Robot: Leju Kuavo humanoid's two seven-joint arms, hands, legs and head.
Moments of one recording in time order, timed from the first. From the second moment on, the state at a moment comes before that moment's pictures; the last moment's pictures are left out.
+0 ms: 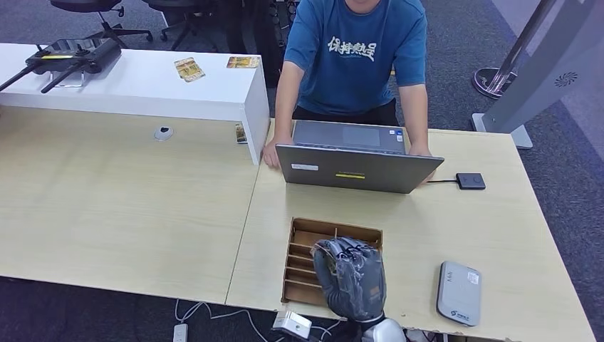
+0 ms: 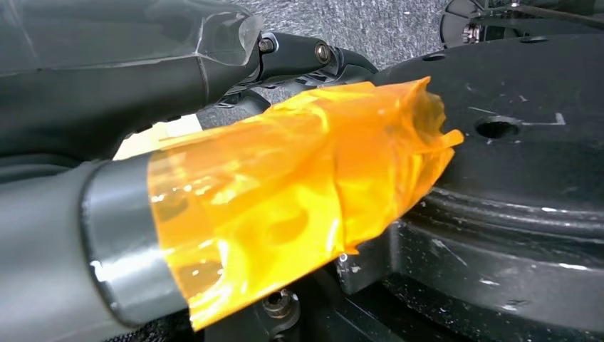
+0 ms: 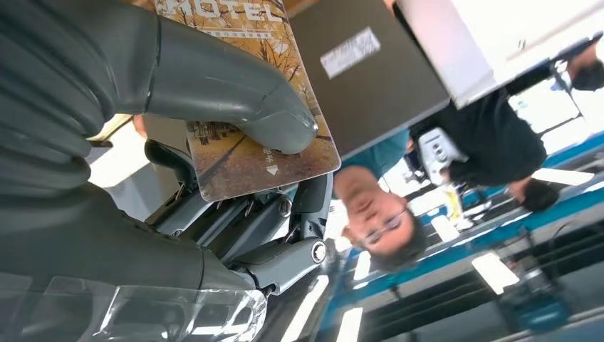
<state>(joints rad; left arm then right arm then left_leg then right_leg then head) 0.16 -0.07 -0.51 0.02 0.76 -0.19 -0.23 -0.08 0.05 0.68 -1.42 1.20 -0.69 0.03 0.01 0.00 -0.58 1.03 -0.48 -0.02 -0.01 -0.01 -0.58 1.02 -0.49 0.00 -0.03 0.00</state>
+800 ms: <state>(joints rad) 0.17 -0.02 -0.55 0.02 0.66 -0.23 -0.23 -0.29 0.12 0.53 -1.42 1.12 -0.69 0.03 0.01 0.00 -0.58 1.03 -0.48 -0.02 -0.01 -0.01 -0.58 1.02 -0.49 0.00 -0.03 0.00</state>
